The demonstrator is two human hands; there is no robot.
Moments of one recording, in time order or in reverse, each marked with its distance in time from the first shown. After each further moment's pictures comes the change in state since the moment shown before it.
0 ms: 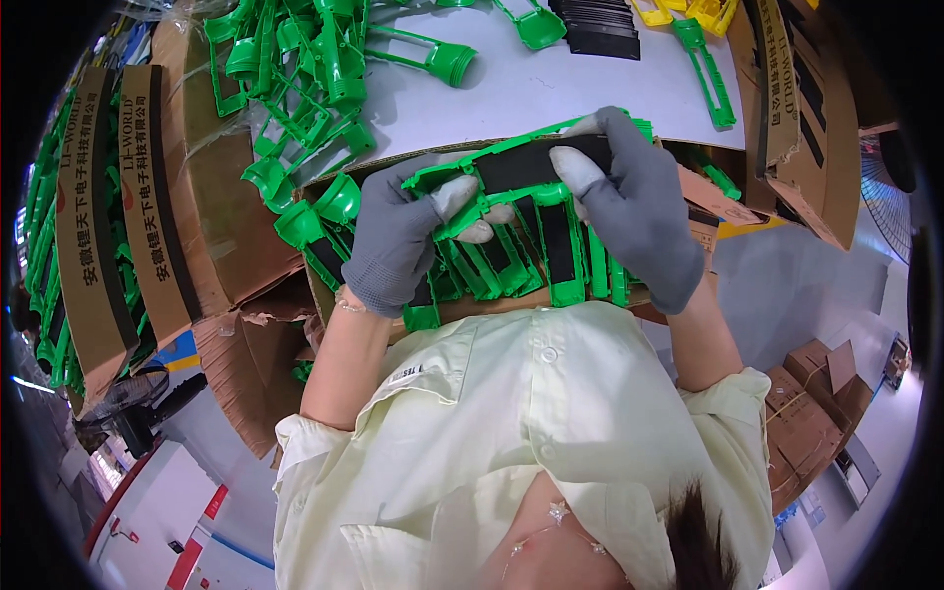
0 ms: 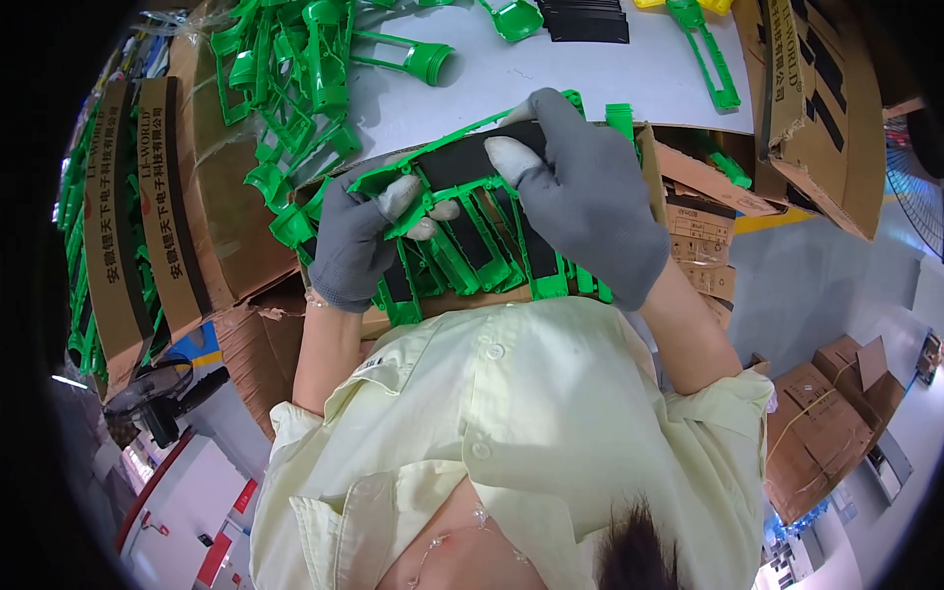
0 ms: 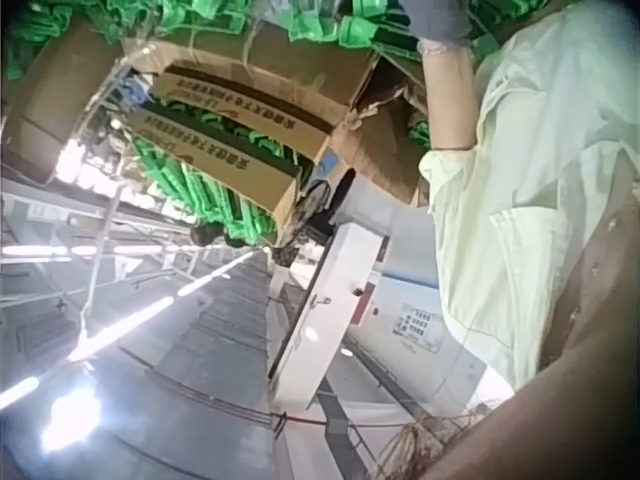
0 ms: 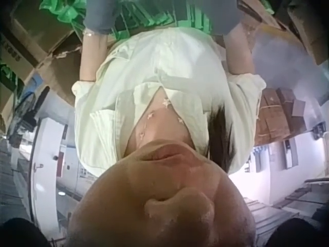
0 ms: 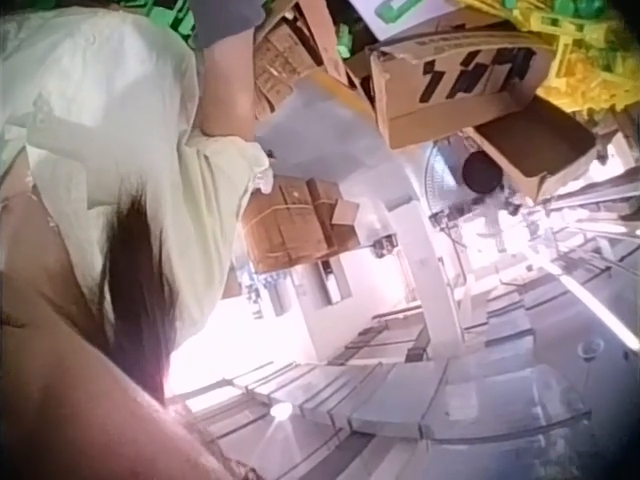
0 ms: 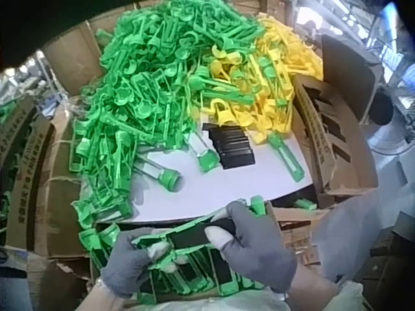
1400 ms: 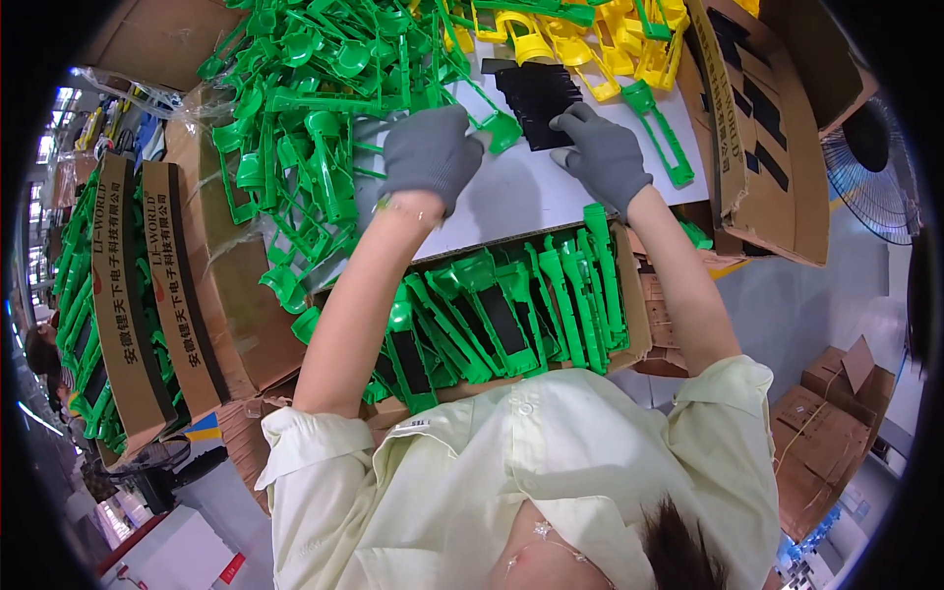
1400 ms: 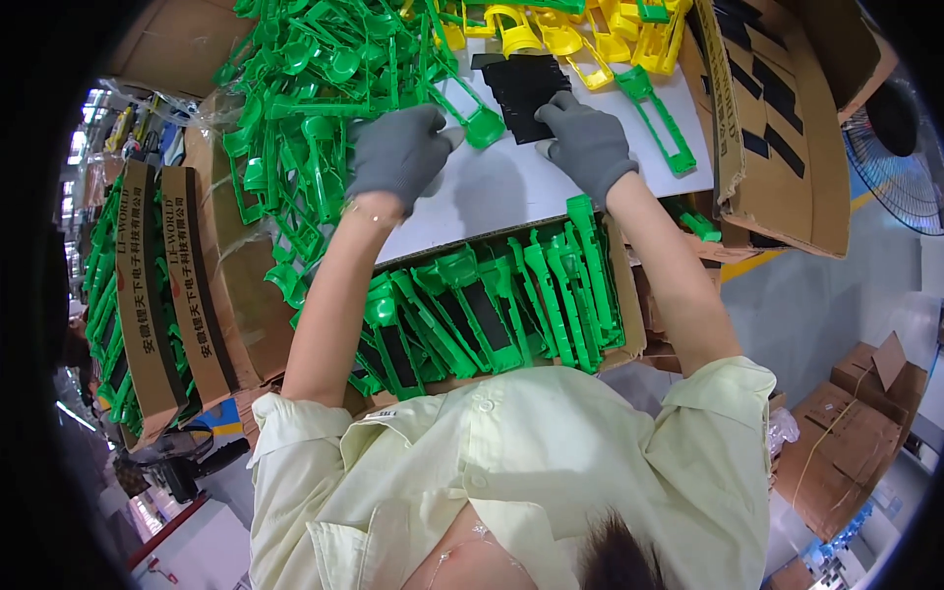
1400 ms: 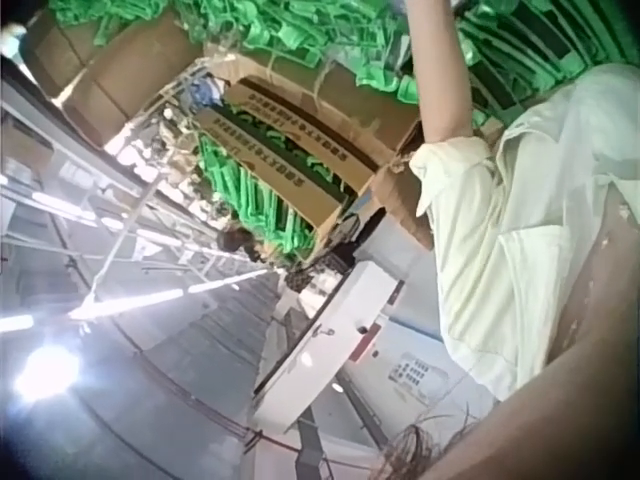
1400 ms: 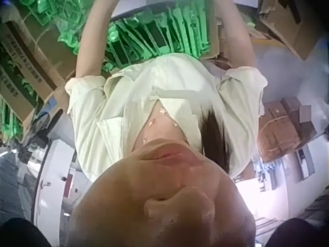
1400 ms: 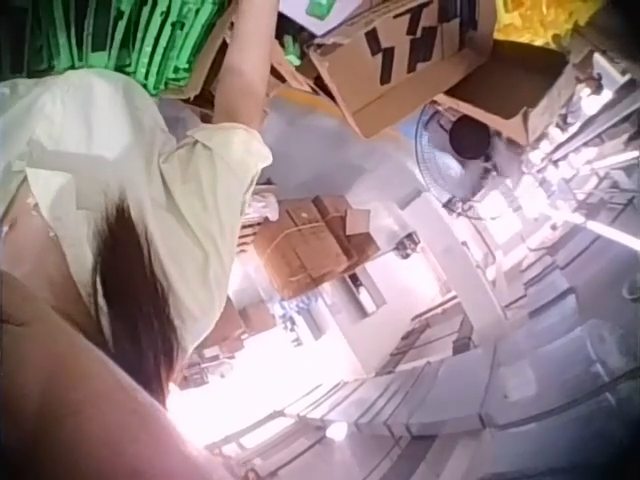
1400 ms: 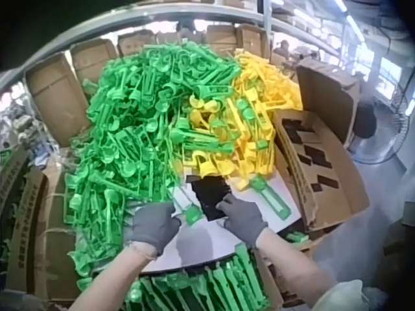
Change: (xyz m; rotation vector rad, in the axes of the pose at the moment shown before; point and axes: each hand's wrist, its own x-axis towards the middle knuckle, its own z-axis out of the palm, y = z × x) left_hand 0.158 0.050 0.049 1.711 0.096 0.496; right_hand 0.120 0.100 -0.068 -0.838 0.189 -0.332
